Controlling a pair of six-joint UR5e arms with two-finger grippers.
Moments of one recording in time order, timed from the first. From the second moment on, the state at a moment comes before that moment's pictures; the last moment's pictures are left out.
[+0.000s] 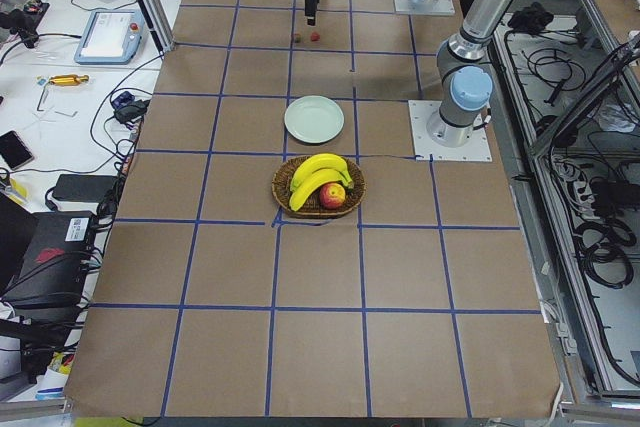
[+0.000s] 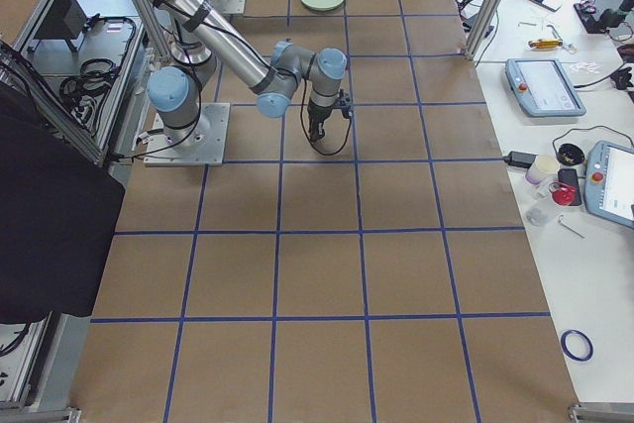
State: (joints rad) left arm -1.55 -1.50 -1.59 -1.62 1.56 0.12; right arm 1.25 -1.39 2.20 -2.25 -1.65 -0.45
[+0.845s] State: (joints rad) left arm -1.55 -1.50 -1.59 -1.62 1.56 0.12; right arm 1.55 -1.39 1.98 -2.14 -1.60 -0.02
